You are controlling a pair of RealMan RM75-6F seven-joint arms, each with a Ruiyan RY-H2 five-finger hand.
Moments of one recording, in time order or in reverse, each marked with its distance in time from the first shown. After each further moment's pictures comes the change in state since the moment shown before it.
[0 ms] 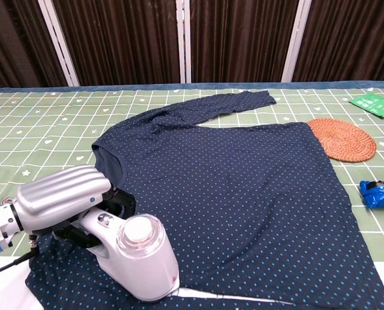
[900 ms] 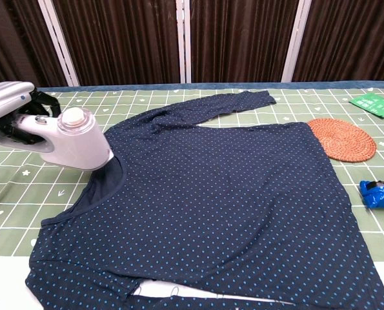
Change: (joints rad) left arm 0.010 0.117 -0.231 0.161 -0.296 -0.063 -0.080; right arm 0.001 -0.008 -0.010 -0.012 -0.021 0.000 -0.034
